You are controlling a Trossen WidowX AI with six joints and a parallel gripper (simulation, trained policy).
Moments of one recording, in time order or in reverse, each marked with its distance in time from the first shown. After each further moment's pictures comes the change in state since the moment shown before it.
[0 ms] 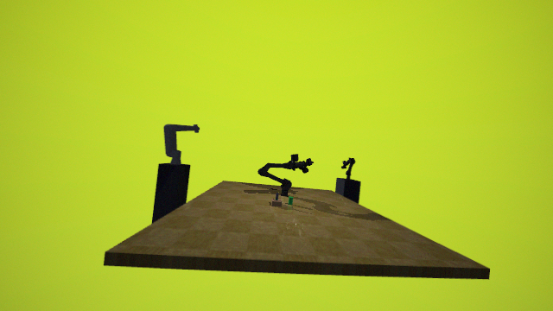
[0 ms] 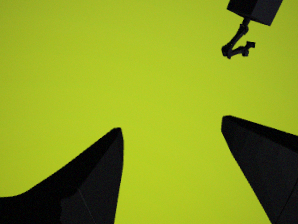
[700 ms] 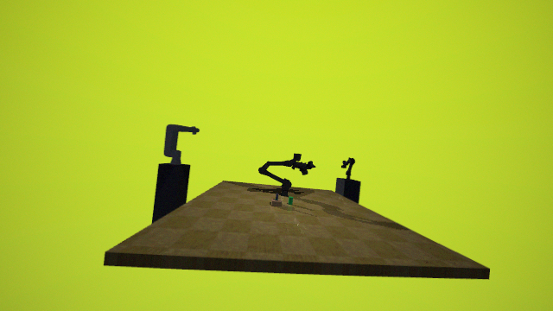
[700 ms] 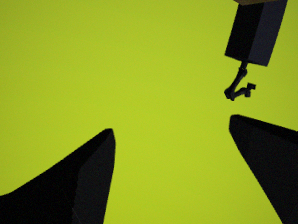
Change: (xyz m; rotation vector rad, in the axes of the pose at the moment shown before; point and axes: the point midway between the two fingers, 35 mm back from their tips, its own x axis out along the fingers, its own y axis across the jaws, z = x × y) arm -0.005 0.011 0.038 0.042 -0.263 -0.007
